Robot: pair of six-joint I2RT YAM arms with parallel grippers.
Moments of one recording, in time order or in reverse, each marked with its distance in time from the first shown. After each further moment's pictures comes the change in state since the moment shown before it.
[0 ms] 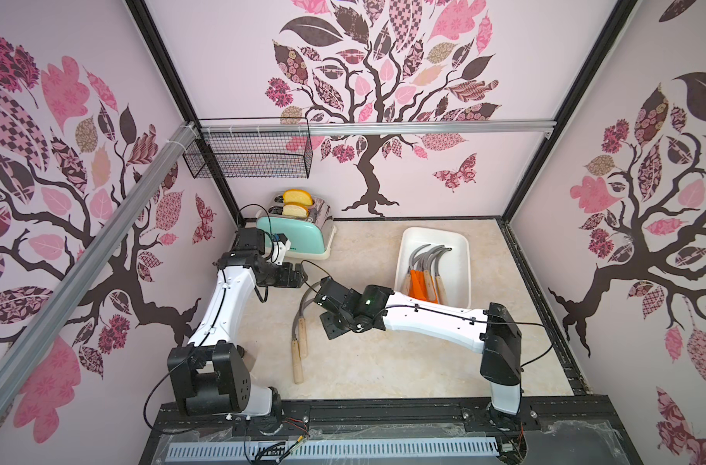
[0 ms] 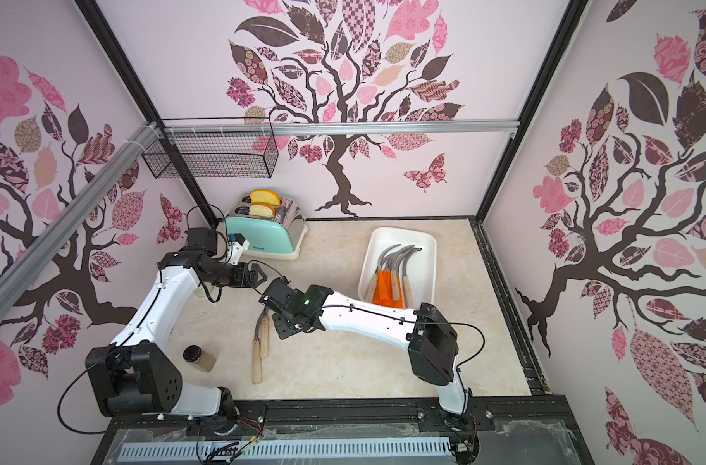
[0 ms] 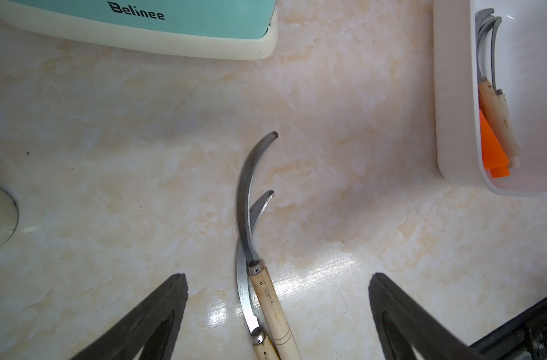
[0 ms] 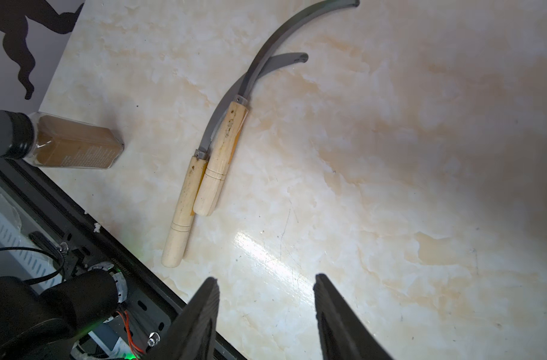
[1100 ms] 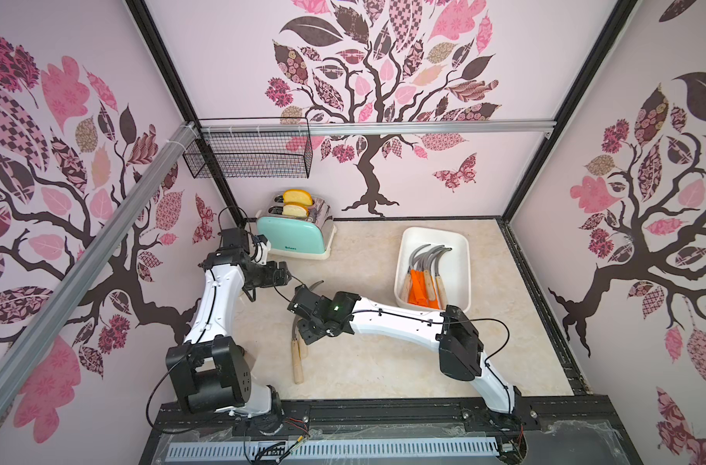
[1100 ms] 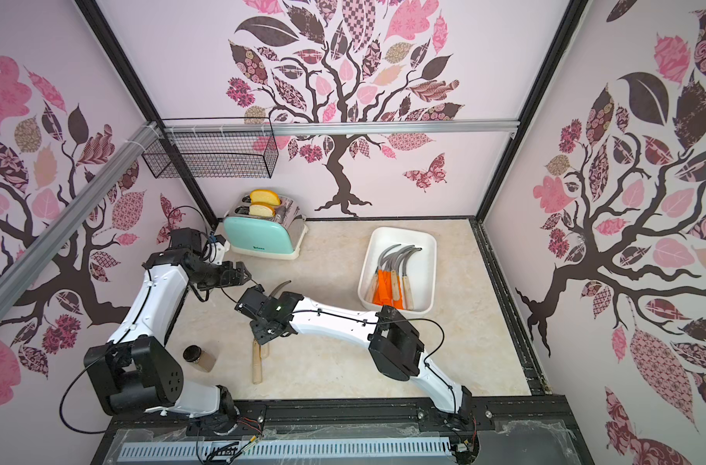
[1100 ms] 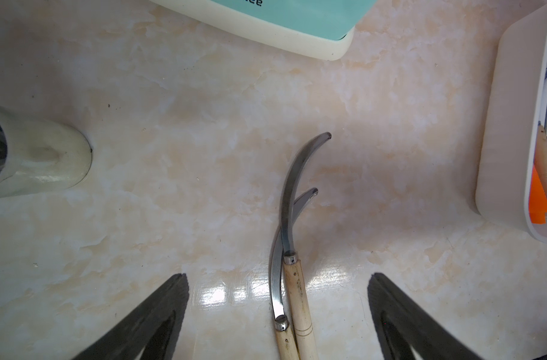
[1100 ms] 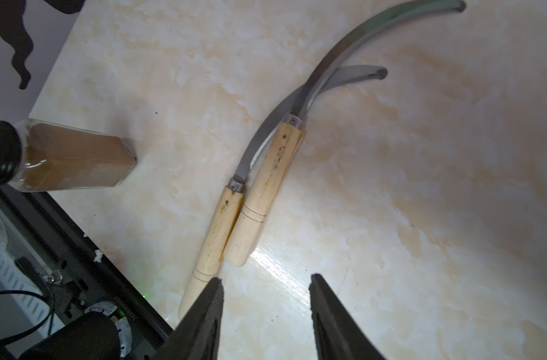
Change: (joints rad) left arm 0.124 0.021 0.023 -0.040 -0.060 -0.043; right arm 0.044 0.285 0.298 -0.008 -0.026 -0.029
